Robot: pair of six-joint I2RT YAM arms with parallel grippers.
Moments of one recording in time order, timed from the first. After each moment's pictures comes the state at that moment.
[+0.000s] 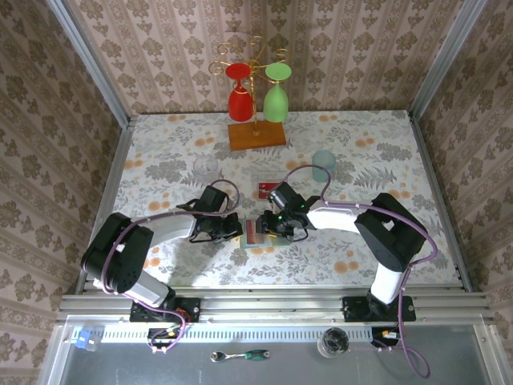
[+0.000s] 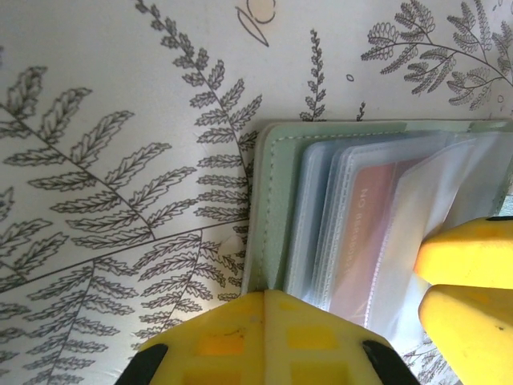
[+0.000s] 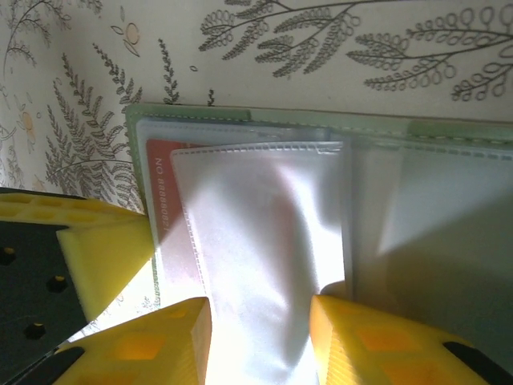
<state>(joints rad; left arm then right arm) -0.58 1.52 0.65 -0.24 0.42 -0.78 0.72 1.77 0.93 -0.17 -0.34 0.84</state>
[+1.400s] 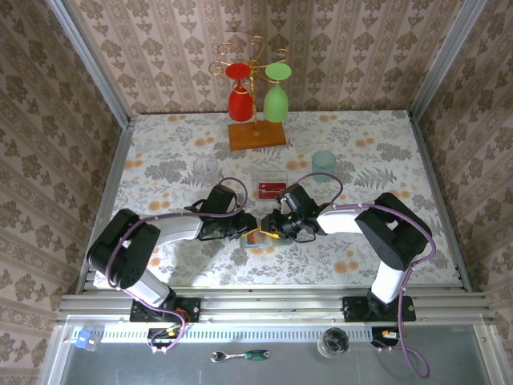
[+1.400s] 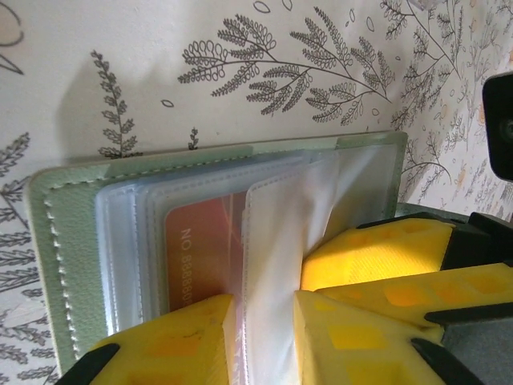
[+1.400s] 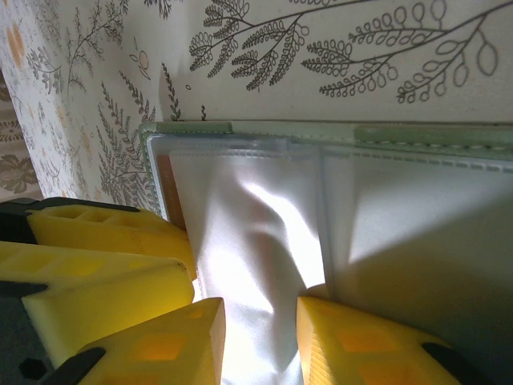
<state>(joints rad) -0.66 1.56 0.65 -0.01 0.48 -0.91 0.65 1.76 0.78 0.10 -0.49 0.96</state>
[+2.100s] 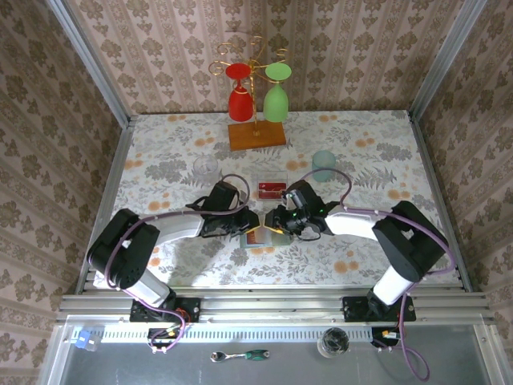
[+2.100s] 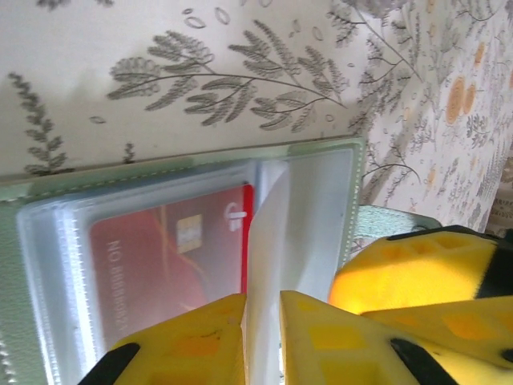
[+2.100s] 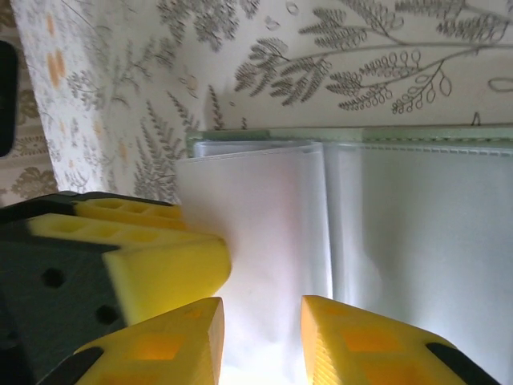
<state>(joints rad) -0.67 1.56 0.70 -0.03 0.49 -0.92 0.63 1.62 0.76 0.02 -0.45 0.95</state>
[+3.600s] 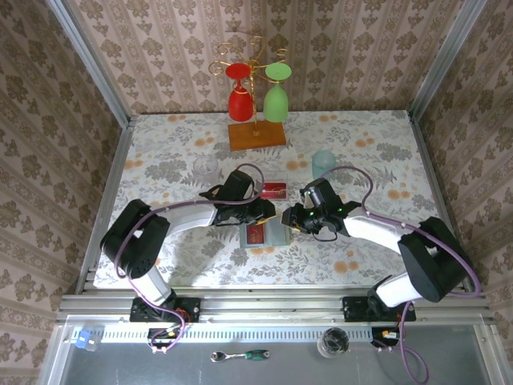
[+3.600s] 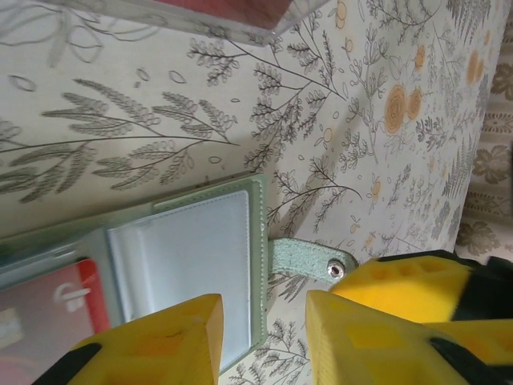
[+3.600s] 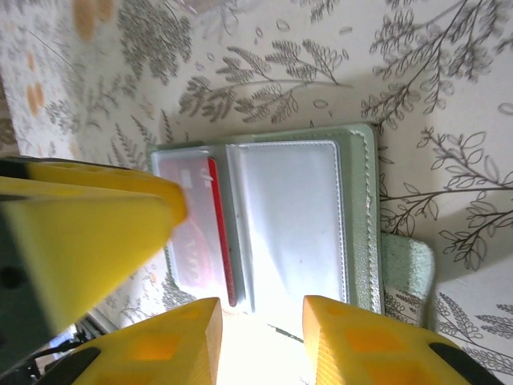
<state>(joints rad) -0.72 1.65 0.87 -0.07 0.48 -0.93 0.55 1.47 0.70 -0.13 -0.41 0.87</state>
